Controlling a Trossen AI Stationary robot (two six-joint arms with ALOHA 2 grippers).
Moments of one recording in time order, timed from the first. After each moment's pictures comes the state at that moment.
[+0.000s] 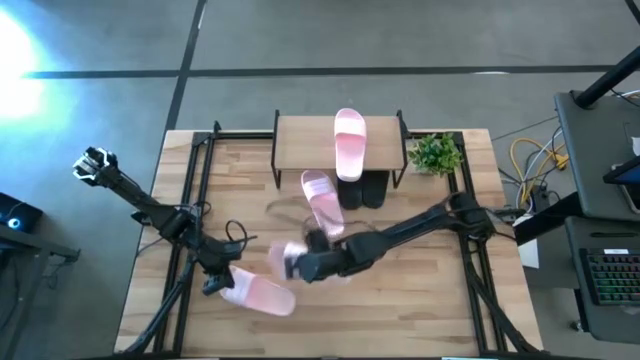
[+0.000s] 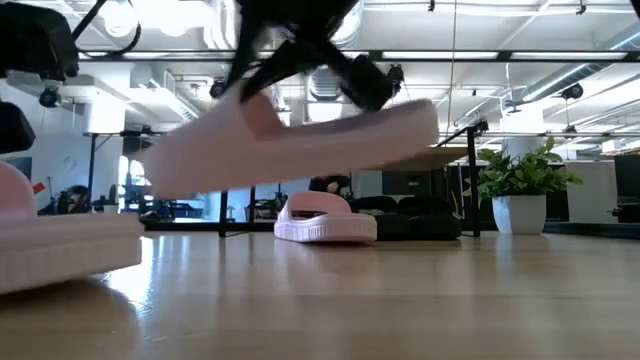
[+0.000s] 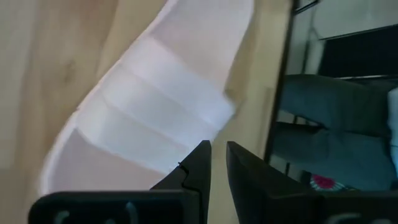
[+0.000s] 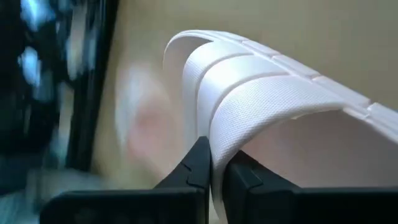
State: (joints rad) left arm -0.59 0.85 0.49 -0.46 0.22 -1.01; right arm 0.32 2.11 1.74 -0.50 0.32 1.55
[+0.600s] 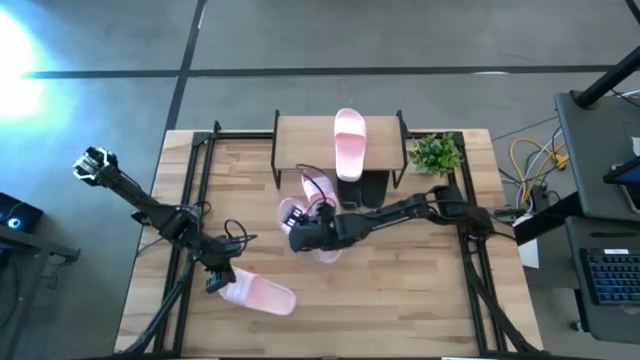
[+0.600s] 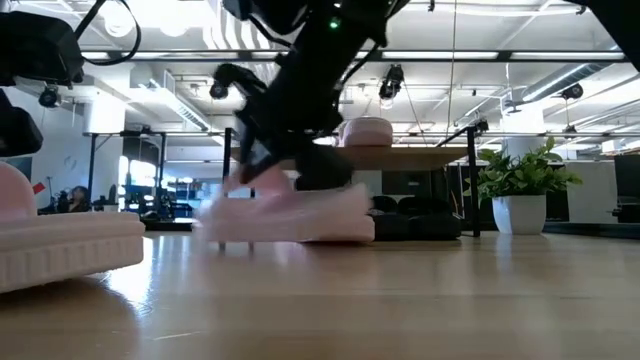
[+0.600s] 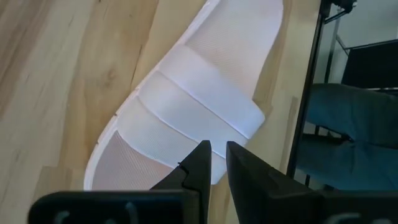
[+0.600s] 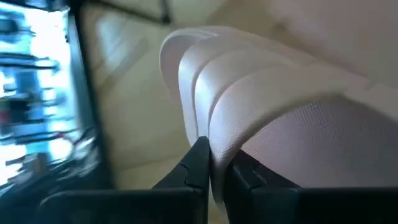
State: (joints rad) left arm -0.58 0.85 0.49 -0.51 0.14 -1.01; right arm 0.16 2.21 1.71 -0.43 0.57 2.02
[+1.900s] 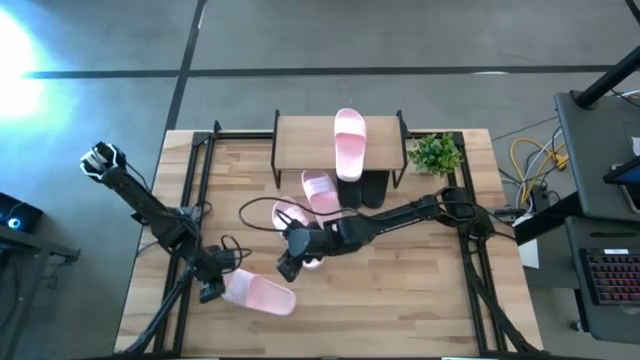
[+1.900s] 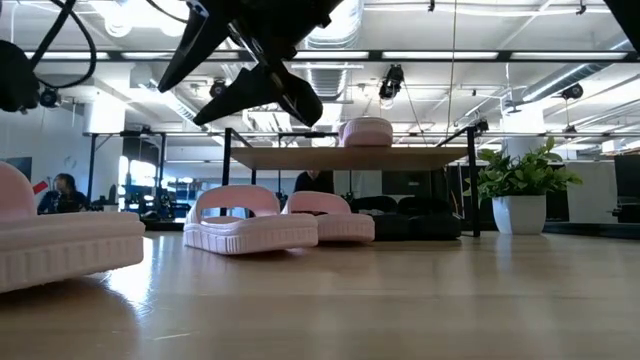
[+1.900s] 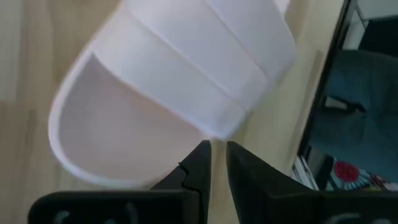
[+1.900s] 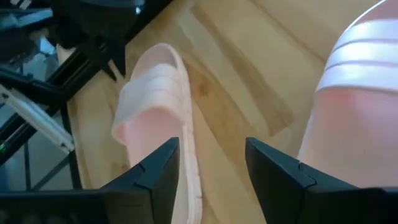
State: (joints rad) left arm -0.74 0.92 0.43 -0.45 0.16 -1.17; right arm 0.21 2.16 1.80 -0.39 0.12 0.83
